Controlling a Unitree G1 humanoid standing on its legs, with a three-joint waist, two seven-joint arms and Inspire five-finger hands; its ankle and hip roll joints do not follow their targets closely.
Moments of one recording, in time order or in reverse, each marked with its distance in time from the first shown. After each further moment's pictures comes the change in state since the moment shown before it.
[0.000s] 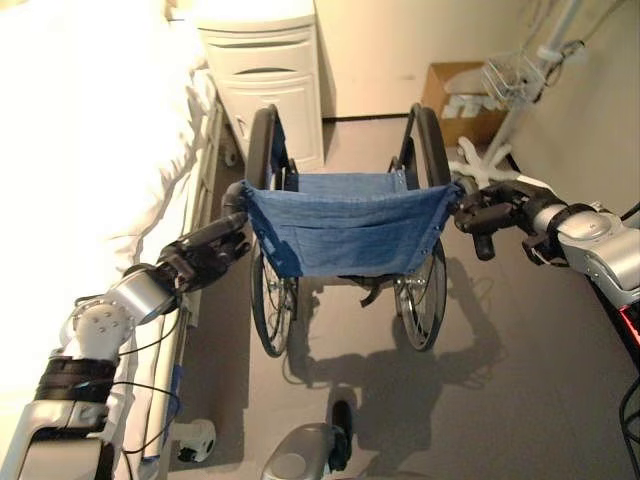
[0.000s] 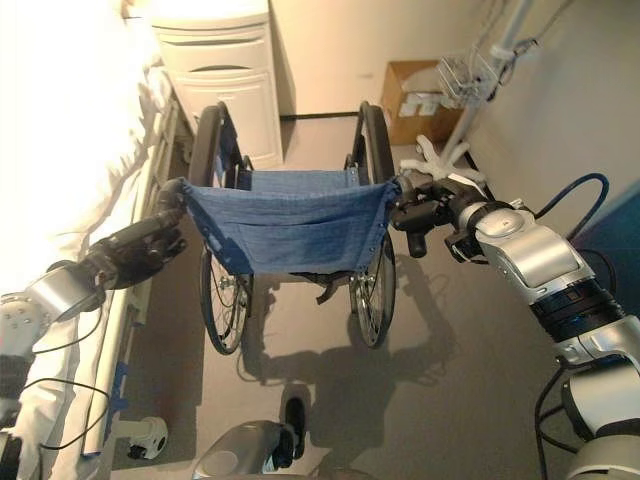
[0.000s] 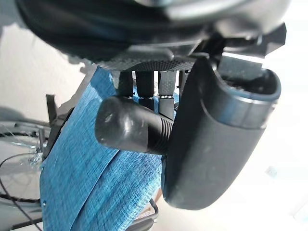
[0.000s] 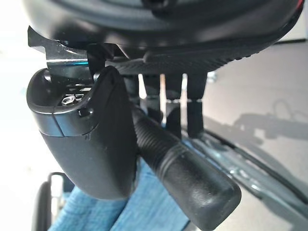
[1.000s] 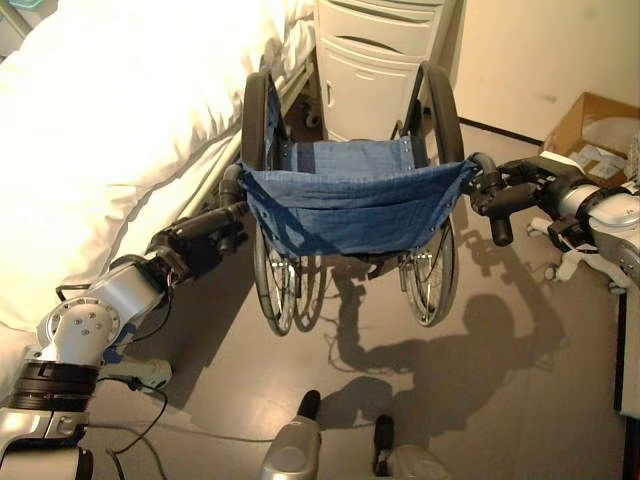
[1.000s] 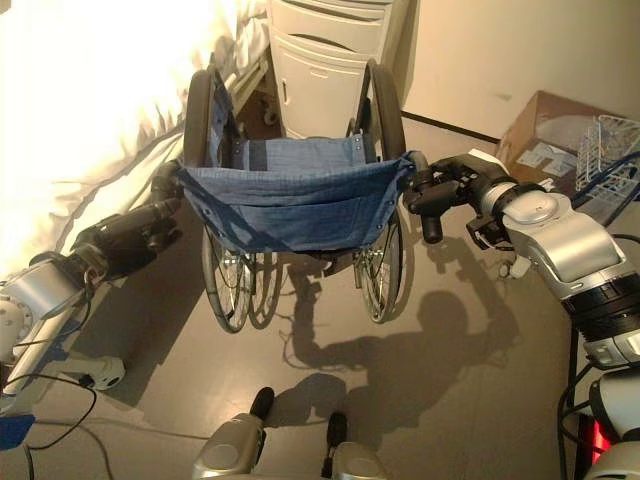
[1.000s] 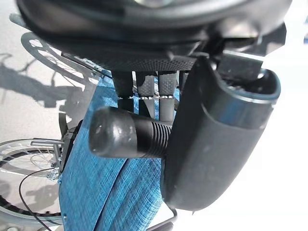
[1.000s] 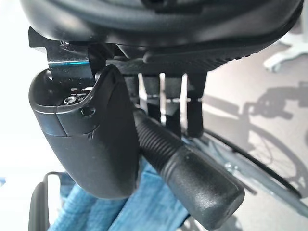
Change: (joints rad) left arm 0.121 0.083 0.044 -0.180 -0.021 -0.019 0.036; right arm -0.014 -0.086 -0.019 -0.100 0.042 0.001 0.010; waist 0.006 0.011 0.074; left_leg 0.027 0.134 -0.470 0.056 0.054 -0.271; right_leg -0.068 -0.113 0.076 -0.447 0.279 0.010
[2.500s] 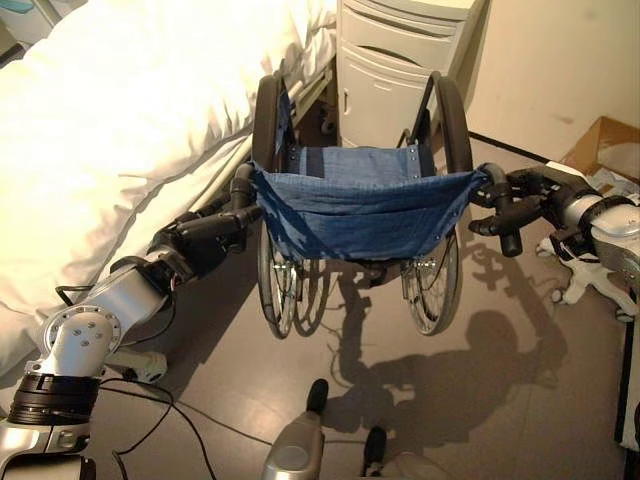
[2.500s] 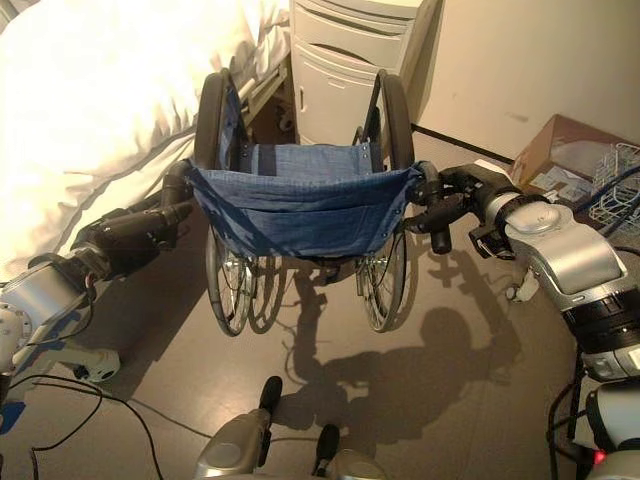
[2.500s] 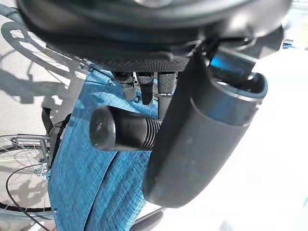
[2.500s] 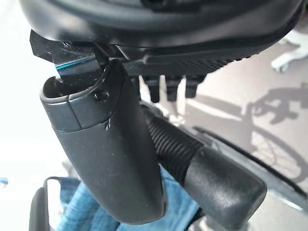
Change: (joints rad) left arm -0.007 -0.028 0.041 -0.119 0.042 0.010 0.029; right arm 0.129 0.033 -0.182 -0.053 -0.040 0.056 -0.028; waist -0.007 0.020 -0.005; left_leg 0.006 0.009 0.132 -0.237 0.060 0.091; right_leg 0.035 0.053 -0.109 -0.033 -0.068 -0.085
